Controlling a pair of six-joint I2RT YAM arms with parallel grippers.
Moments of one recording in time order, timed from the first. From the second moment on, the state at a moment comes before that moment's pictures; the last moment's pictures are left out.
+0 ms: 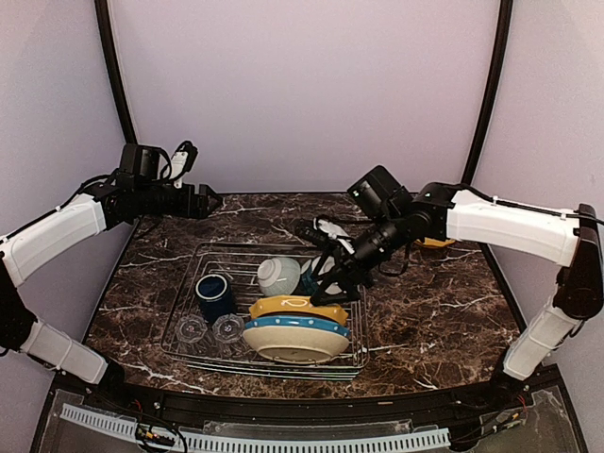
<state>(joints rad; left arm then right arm) -0.34 1.34 1.15 -0.36 0.20 -0.12 0.90 1.60 1.37 -0.70 -0.70 -0.31</state>
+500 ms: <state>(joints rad) -0.34 1.35 1.15 -0.37 0.20 -0.12 0.98 1.72 1.41 -0.75 -0.62 -0.32</state>
